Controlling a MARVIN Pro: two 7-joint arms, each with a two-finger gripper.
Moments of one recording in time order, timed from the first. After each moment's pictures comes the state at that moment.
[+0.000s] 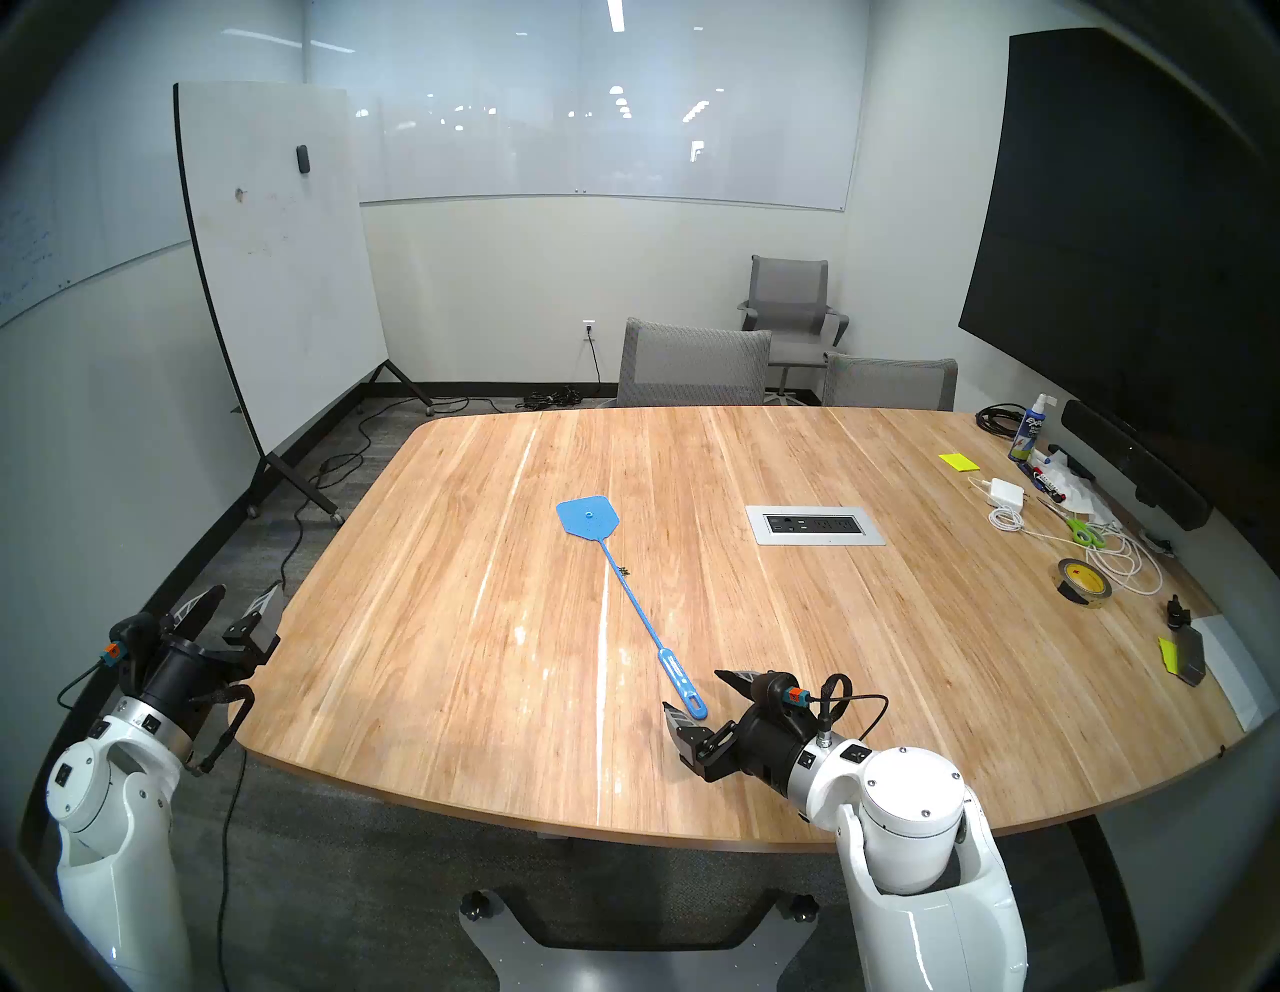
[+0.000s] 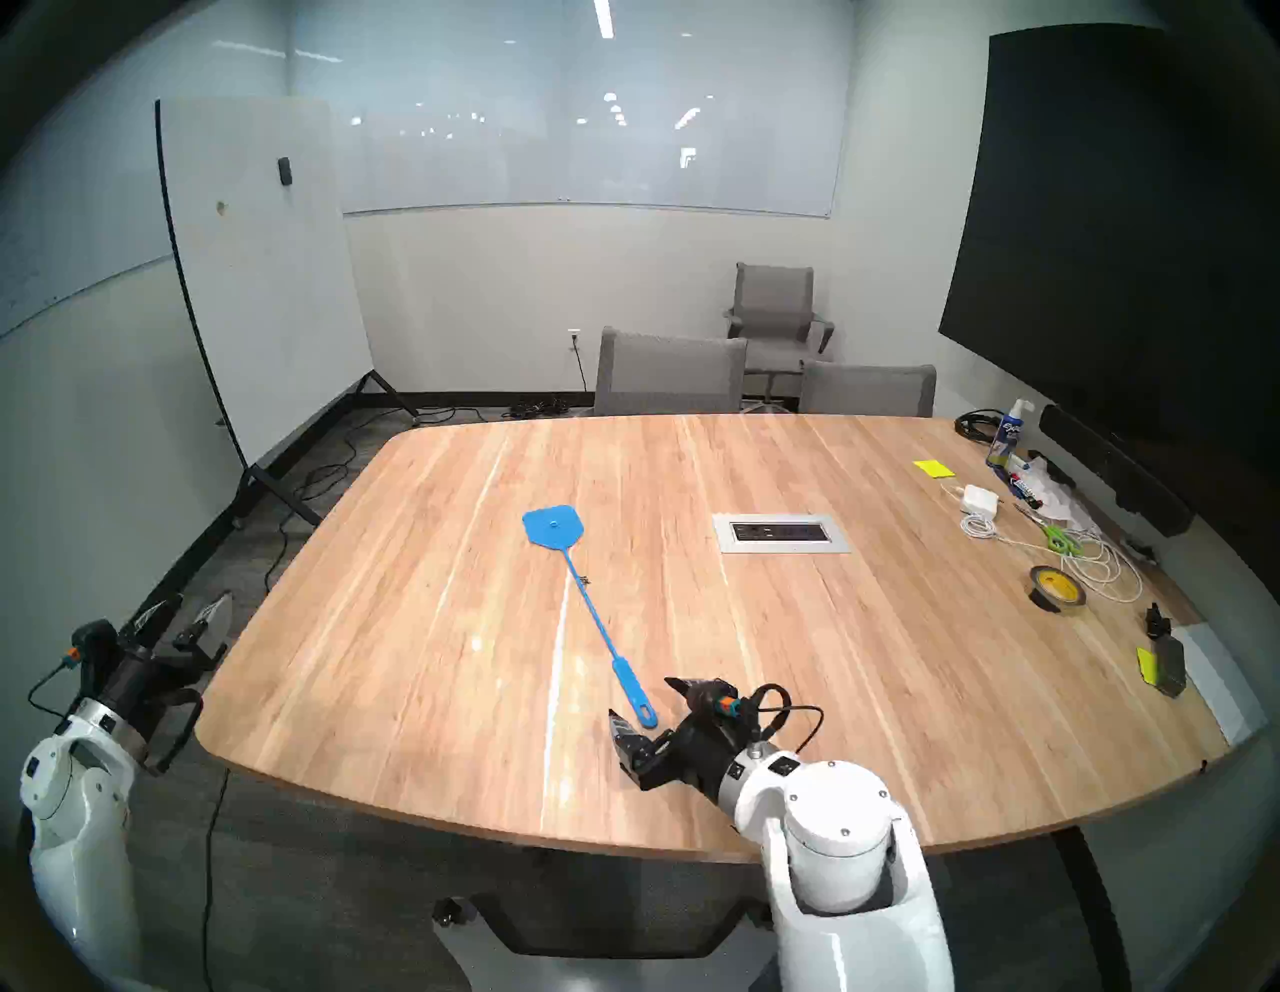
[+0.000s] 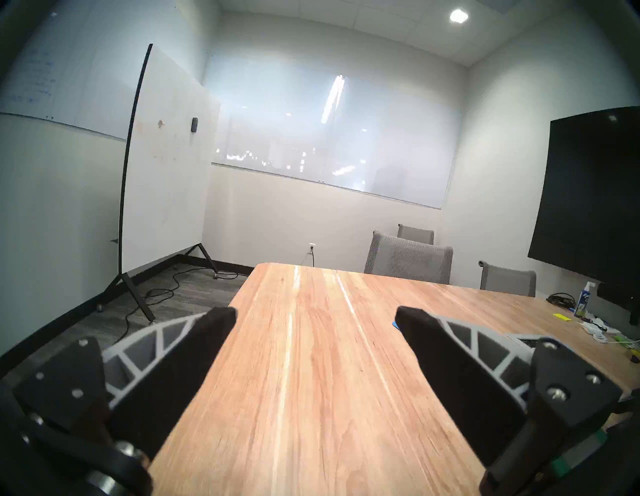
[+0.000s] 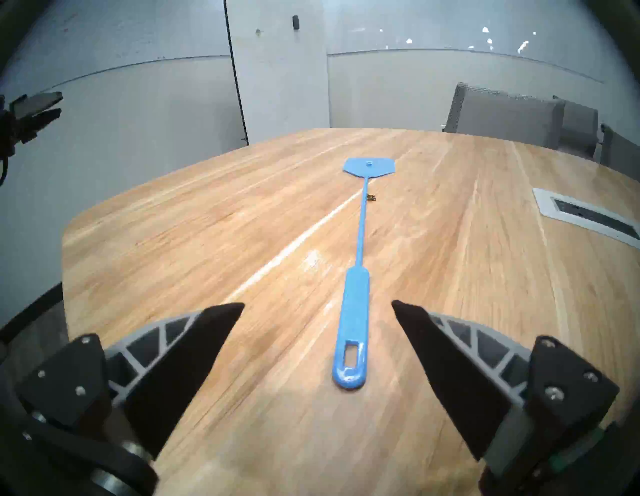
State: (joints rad) left arm 2.08 -1.35 -2.25 -1.97 -0.65 0.15 -0.50; right arm -1.93 -1.59 1.55 -1.97 -0.22 0.38 0.68
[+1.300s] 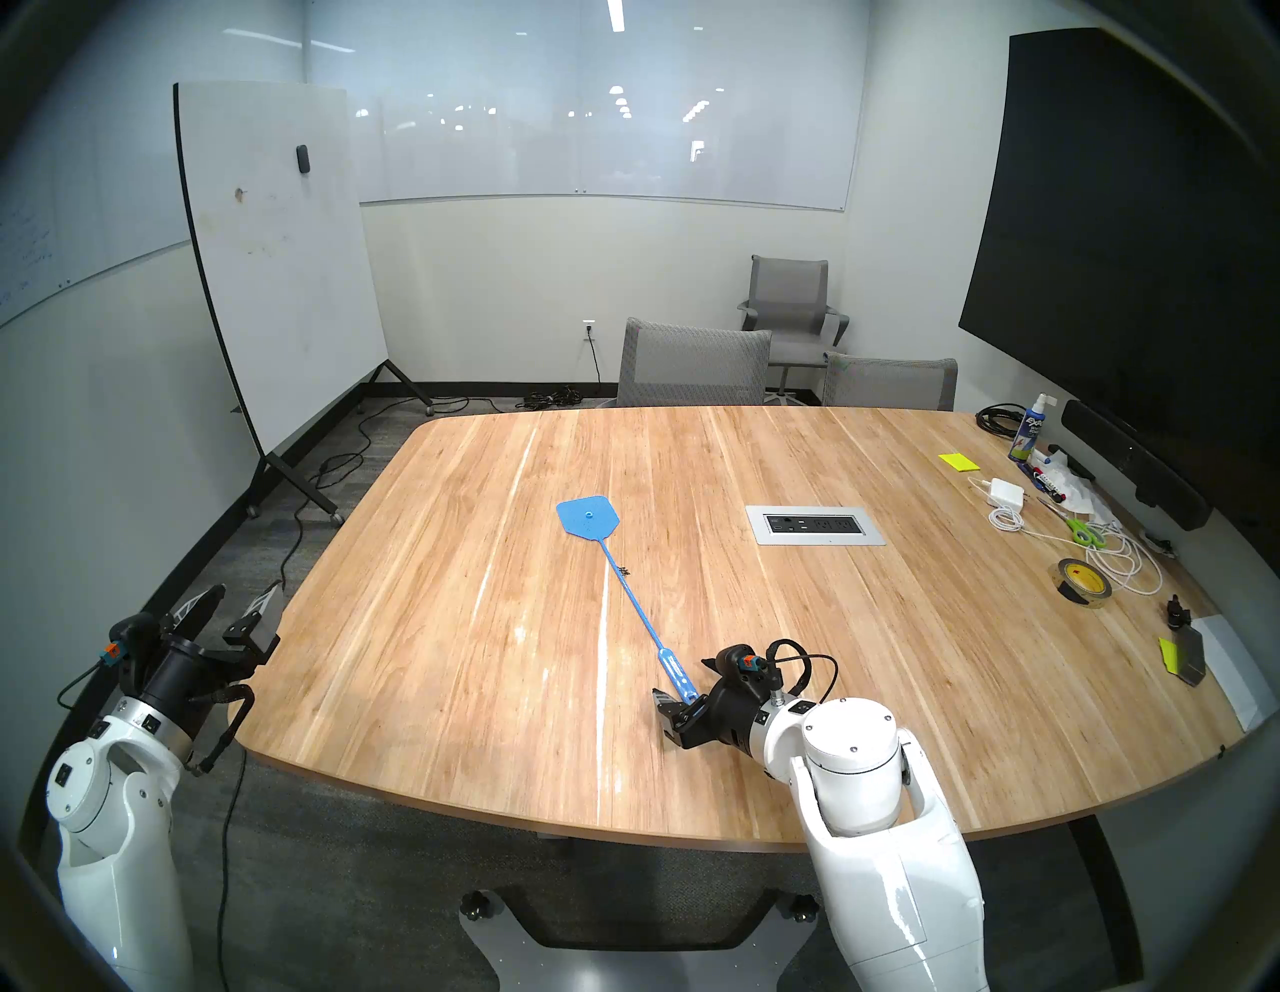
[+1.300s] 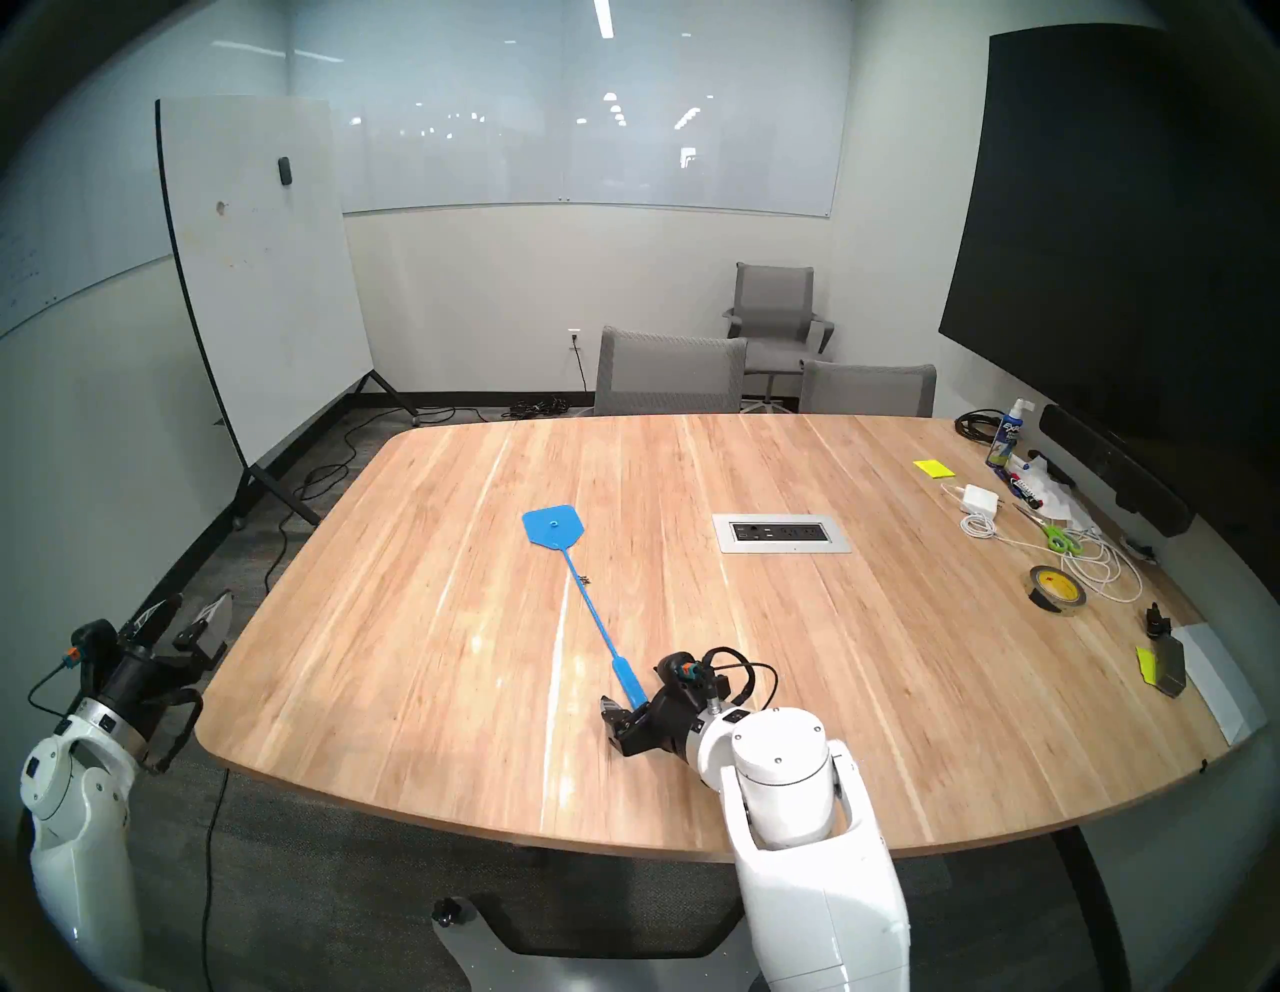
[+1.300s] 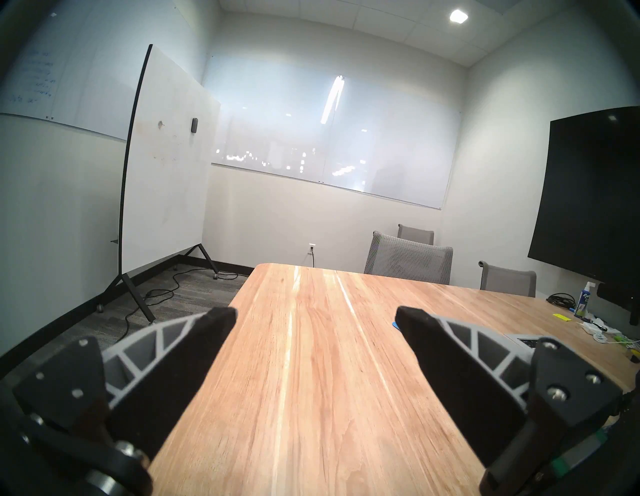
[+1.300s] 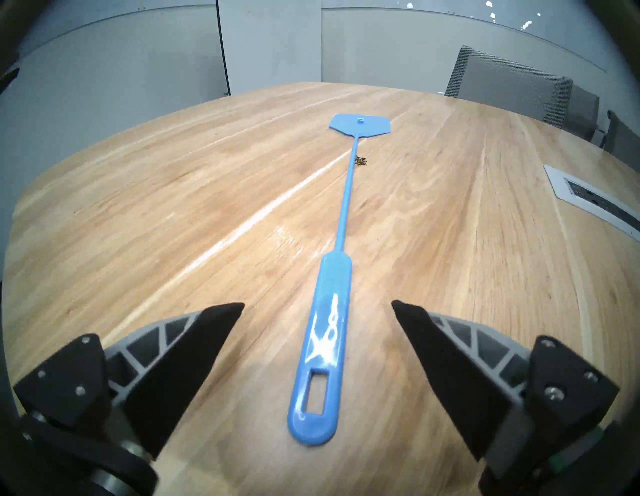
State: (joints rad) left arm 2.07 -1.35 -2.25 -1.97 -0.65 0.15 -0.51; right arm -1.75 -1.57 1.47 -1.78 -0.33 0.48 0.57
